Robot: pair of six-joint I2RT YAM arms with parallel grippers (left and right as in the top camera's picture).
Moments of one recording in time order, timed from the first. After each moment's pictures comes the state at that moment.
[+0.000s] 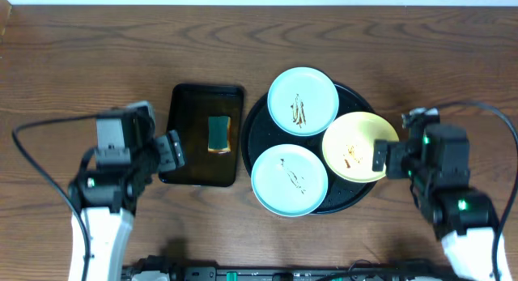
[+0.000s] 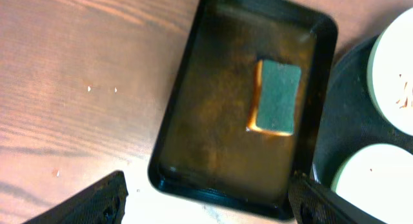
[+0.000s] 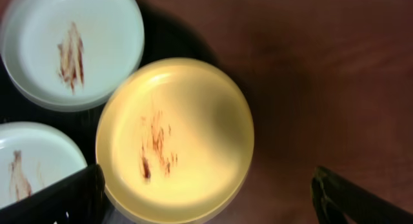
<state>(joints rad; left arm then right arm) 0.02 1.04 0.97 -0.93 0.06 -0.22 0.09 0.94 0.78 -0.68 0.03 0.08</state>
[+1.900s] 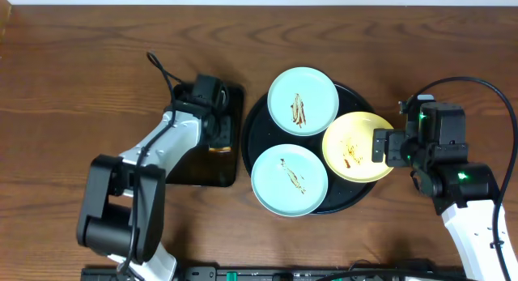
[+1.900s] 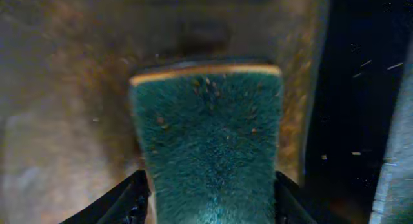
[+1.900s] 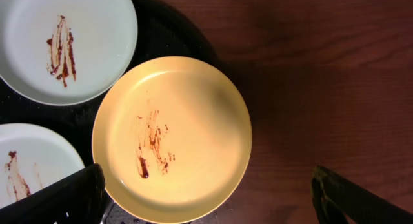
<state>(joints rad) -0.25 1.78 1.05 -0.55 0.04 -0.22 0.09 1.07 0.90 -0.76 0.05 0.08</state>
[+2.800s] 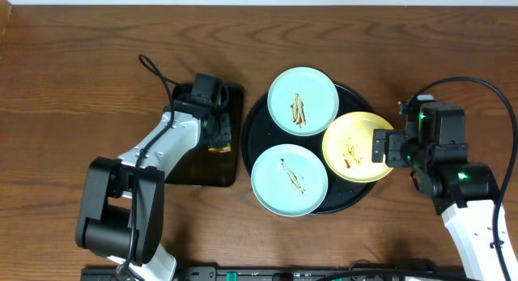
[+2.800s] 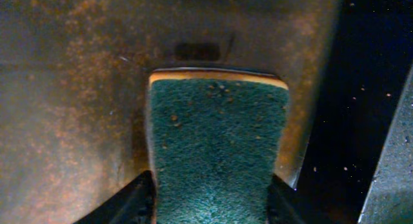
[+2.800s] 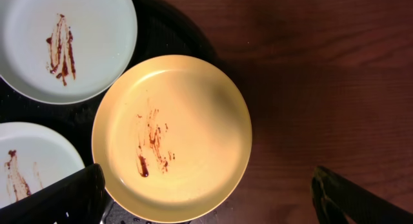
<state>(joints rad) -0.25 1.78 1.05 -0.55 0.04 -0.36 0.09 1.07 0.90 -0.76 0.05 0.08</state>
